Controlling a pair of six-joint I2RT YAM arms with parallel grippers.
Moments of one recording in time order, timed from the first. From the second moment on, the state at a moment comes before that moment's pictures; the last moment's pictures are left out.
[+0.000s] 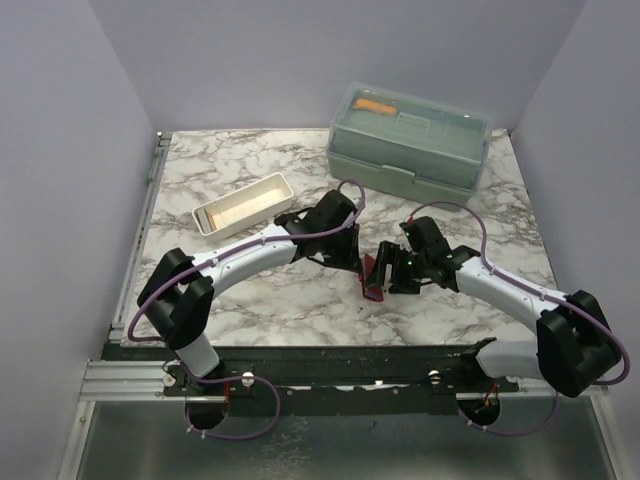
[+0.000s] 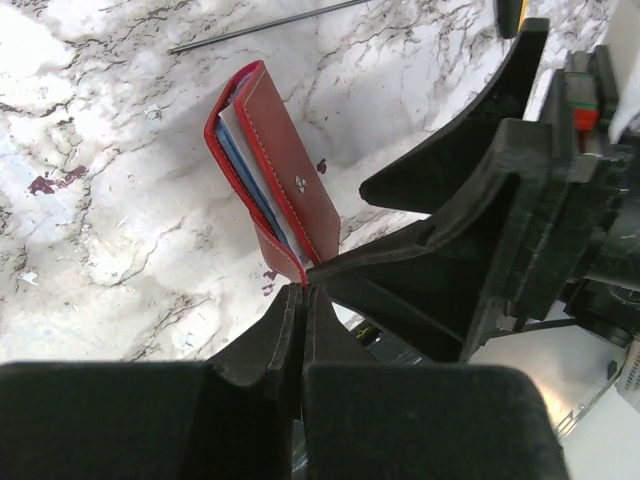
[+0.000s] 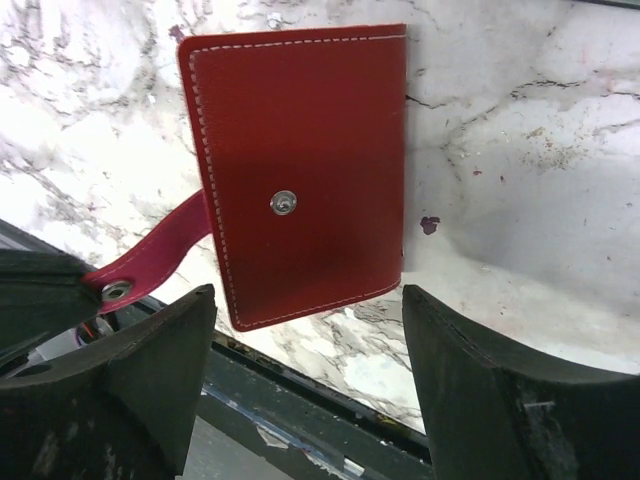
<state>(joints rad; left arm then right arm) -0.84 1.64 1.22 -0.45 0.27 -0.64 0.53 1.30 0.68 -0.37 -0.28 0.70</state>
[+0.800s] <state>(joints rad) -0.82 1.64 1.25 -0.52 0.27 -0.58 0.54 1.28 0.72 -0.43 -0.17 0.69</state>
